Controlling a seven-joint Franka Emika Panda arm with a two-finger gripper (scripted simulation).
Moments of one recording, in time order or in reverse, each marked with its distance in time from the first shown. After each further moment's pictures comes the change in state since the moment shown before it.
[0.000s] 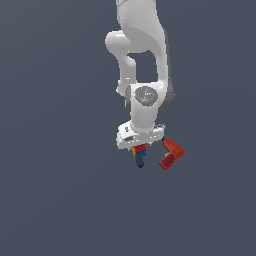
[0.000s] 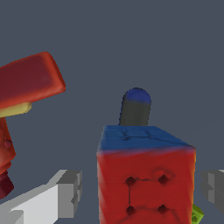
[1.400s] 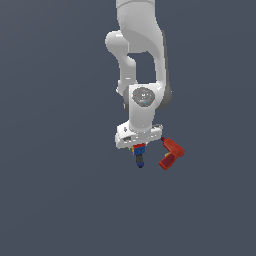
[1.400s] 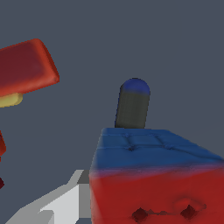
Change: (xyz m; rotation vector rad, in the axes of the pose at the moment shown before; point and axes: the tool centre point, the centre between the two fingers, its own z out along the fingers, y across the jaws) arm -0.009 0.004 0.009 0.000 -0.001 -0.002
